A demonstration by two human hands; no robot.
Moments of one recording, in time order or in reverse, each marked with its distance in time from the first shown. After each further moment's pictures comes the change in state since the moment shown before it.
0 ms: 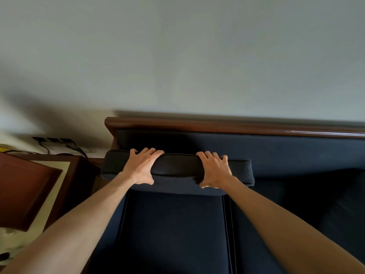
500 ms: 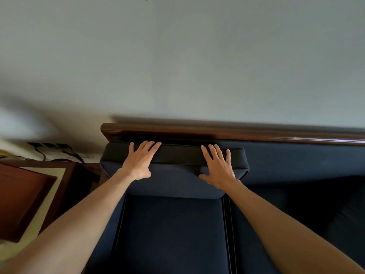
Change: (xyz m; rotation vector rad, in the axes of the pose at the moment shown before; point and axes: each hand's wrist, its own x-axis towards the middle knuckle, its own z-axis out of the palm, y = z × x) left_hand 0.044 -0.016 -0.007 -0.041 0.006 -0.086; right_hand 0.029 0.026 0.009 0.030 0.157 0.067
